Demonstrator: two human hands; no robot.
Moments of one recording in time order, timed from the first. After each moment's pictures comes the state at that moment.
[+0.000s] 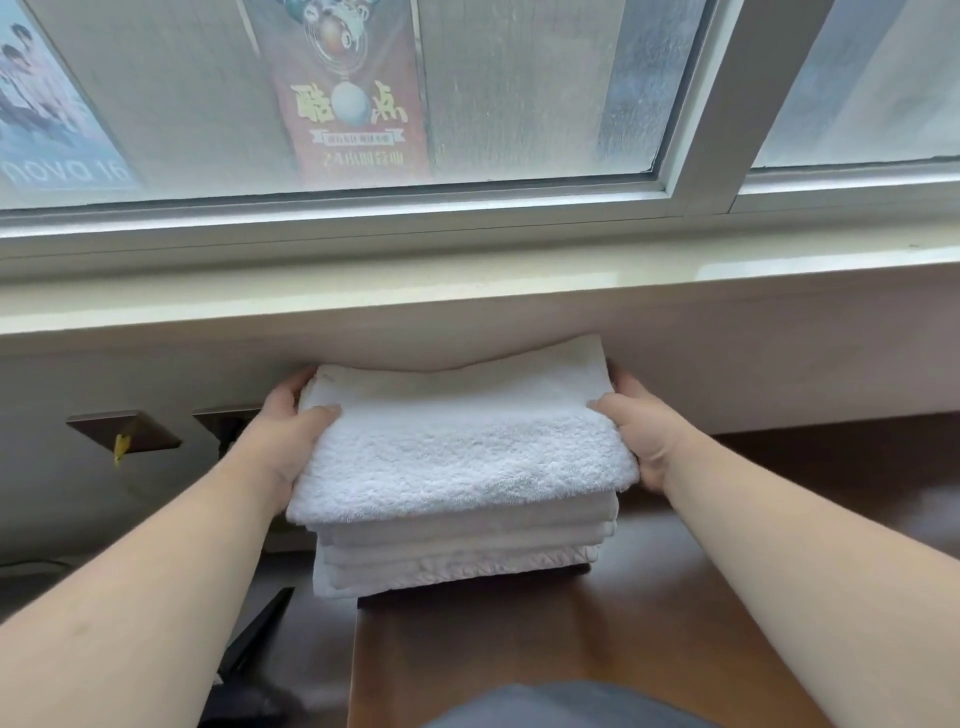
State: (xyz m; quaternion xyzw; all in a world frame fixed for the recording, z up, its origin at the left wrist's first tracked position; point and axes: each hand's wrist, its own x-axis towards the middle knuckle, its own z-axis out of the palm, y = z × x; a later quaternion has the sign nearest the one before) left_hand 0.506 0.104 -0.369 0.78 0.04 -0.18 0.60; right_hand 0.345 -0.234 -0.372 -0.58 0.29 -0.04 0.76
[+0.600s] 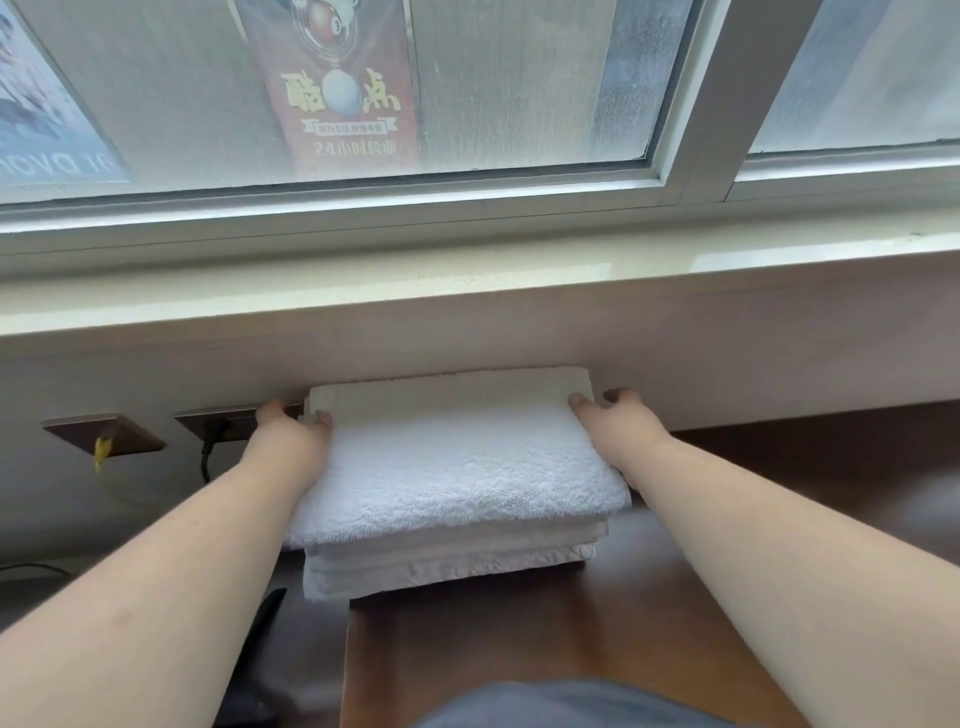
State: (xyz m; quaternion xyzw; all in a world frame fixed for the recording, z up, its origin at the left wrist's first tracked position) left_hand 0.511 0.080 -0.388 0.90 0.13 -0.12 0.39; right_hand 0.357 -0.238 -0.392 -0.75 0.45 0.02 0.48
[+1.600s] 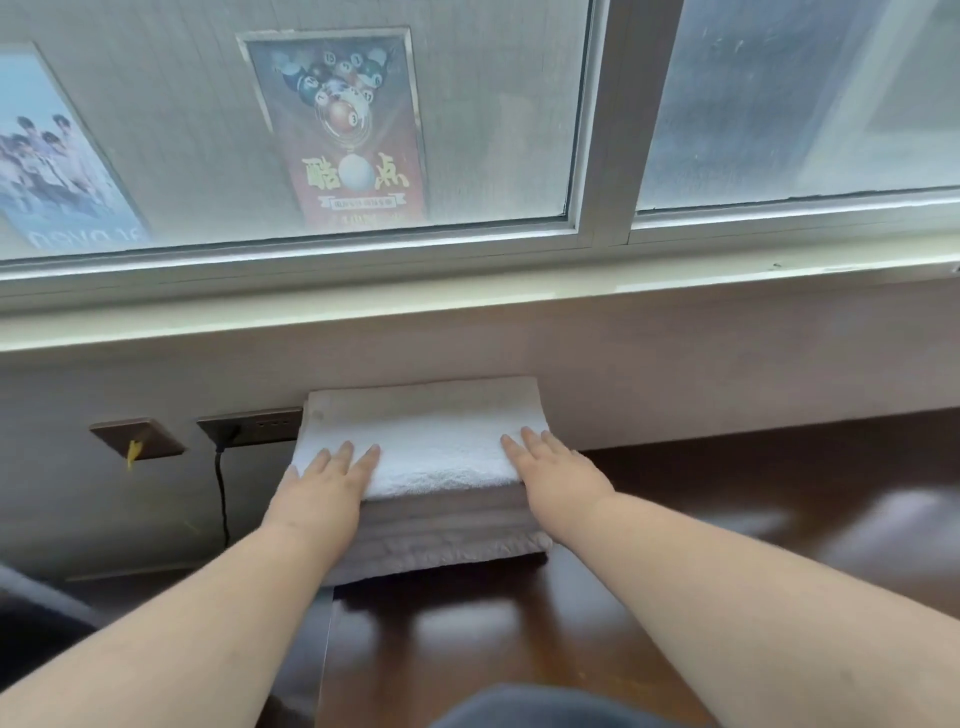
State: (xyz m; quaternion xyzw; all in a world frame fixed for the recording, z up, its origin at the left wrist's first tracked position) left_hand 0.382 0.077 -0.368 0.95 -0.27 -0.07 -0.14; right_hand 0.270 -0.189 -0.381 -0.99 0.09 0.10 0.06
